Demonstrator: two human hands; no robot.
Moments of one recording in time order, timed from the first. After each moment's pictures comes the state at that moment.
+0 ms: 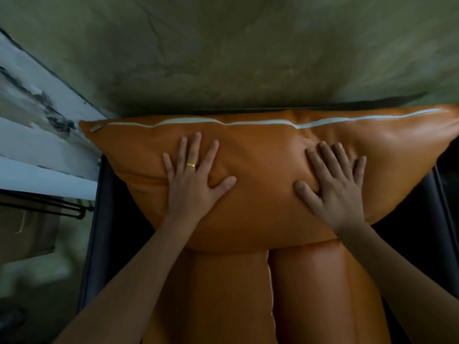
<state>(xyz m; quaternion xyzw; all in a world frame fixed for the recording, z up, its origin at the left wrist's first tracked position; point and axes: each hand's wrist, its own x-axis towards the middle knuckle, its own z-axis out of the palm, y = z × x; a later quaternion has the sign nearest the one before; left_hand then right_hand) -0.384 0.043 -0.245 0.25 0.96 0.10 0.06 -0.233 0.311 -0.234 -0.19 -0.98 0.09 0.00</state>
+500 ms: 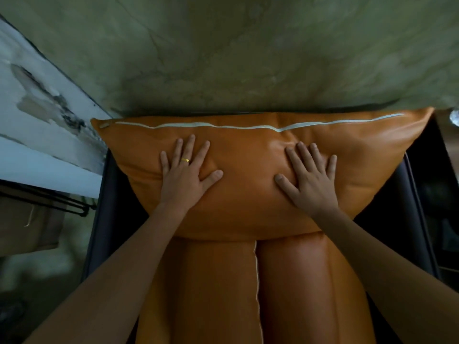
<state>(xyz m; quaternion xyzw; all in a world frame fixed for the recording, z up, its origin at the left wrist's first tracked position) -0.380 0.041 -0.237 0.24 0.96 0.08 0.08 -0.237 0.317 -0.238 -0.18 -0.98 0.11 -0.04</state>
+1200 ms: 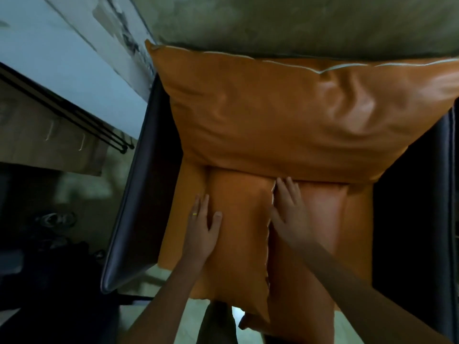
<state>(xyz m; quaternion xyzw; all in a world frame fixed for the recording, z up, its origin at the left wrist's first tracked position) -0.094 -0.076 -0.269 -0.05 0.91 0.32 0.26 -0.064 0.173 -0.259 -0.16 -0.89 0.40 -0.15</state>
